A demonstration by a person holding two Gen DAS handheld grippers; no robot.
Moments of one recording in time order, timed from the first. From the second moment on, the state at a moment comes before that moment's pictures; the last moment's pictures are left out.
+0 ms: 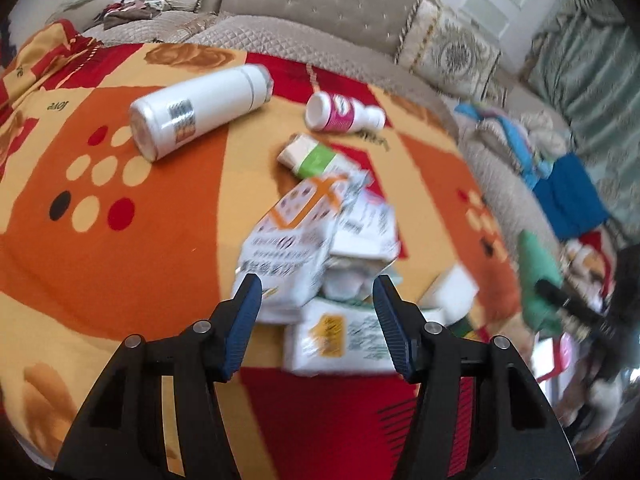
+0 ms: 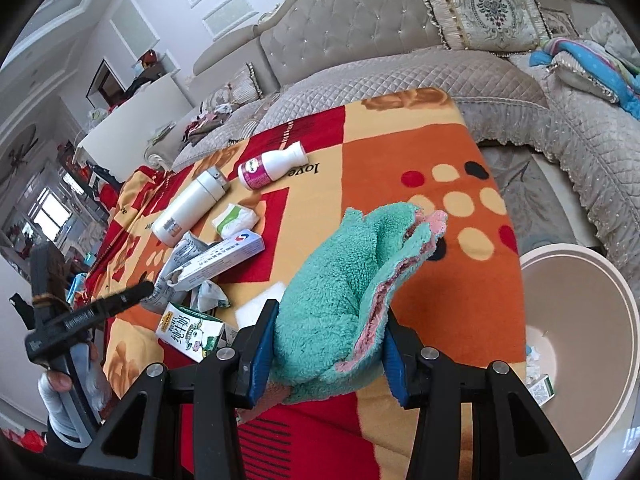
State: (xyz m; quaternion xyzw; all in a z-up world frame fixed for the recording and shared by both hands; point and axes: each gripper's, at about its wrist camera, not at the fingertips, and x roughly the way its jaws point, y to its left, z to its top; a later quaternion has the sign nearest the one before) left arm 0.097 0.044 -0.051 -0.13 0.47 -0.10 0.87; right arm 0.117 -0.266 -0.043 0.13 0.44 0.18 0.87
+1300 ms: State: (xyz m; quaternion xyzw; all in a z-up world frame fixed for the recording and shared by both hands) left arm 0.087 -0.056 0.008 -0.07 0.43 -0.19 0.88; right arm 0.098 -0.297 -0.030 0.14 0.42 0.16 0.88
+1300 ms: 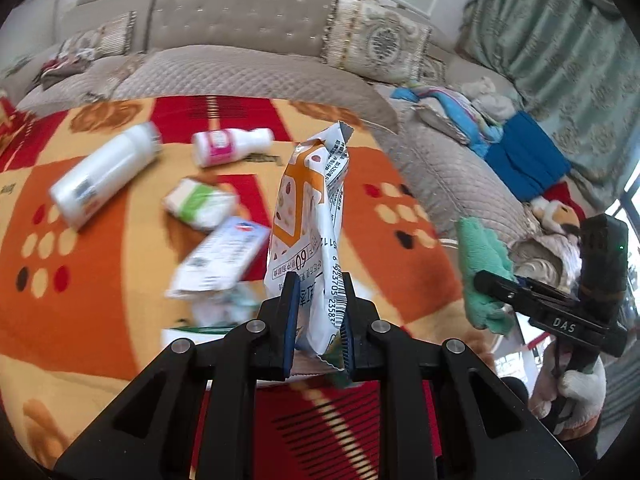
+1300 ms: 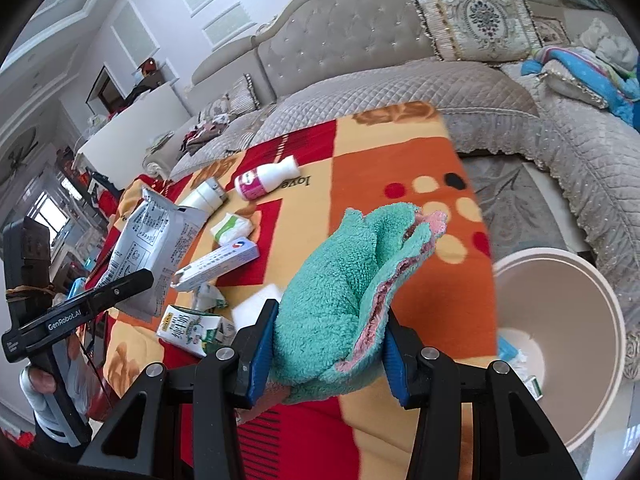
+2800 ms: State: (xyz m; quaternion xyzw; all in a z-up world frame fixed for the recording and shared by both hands) left arm 0.098 -0.310 -0.047 -0.07 0.51 -0.36 0.78; right arm 0.066 -0.482 -0.115 0.20 0.48 -0.02 0.85
